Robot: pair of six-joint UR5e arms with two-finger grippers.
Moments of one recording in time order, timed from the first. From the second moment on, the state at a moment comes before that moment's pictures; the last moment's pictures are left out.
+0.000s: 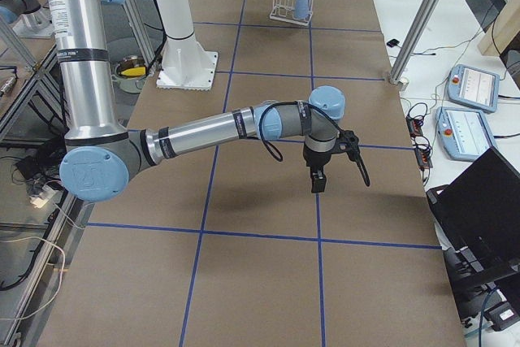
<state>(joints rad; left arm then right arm) -1.33 -1.64 -1.88 -1.65 -2.19 -0.41 1.43 -1.48 1.75 -1.67 2.27 0.10</state>
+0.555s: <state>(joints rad) -1.49 -1.63 -1.66 -1.66 -2.31 -0.28 1.49 -1.56 1.73 -1.67 2.26 0.10</state>
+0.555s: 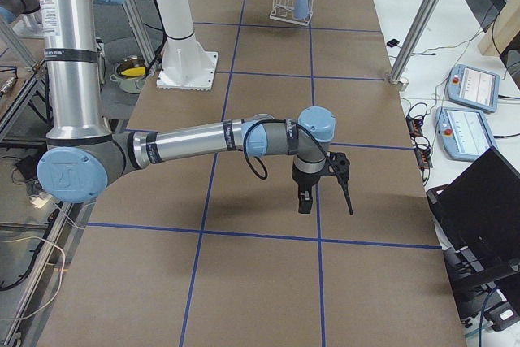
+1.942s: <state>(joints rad) -1.56 -1.61 -1.56 -1.64 -2.30 -0.03 1.62 -1.65 1.73 -1.68 2.36 -0.07</state>
